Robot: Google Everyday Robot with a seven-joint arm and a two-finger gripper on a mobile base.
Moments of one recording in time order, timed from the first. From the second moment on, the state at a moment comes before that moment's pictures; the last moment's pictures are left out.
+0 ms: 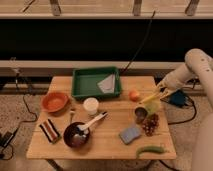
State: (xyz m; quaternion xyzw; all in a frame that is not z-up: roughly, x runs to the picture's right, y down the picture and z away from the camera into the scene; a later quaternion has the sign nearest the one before) arm 0.314 0.040 0.802 -0.26 -0.31 -0.14 0.90
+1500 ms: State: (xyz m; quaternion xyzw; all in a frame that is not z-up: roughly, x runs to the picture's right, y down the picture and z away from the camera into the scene) arm 0.317 0.075 0.812 -0.29 -0.30 -0.14 0.90
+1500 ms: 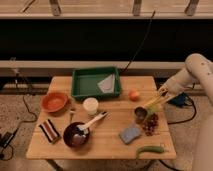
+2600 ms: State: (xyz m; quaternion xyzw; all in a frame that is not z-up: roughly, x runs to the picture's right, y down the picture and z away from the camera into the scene) arm 0.336 0.066 0.843 -0.30 -0.27 -0.10 0.91
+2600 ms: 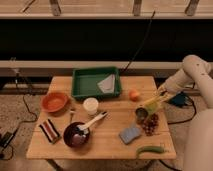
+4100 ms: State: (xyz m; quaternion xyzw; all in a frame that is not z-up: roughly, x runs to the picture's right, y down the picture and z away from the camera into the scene) arm 0.345 0.068 0.850 -0.31 -0.25 -0.10 0.91
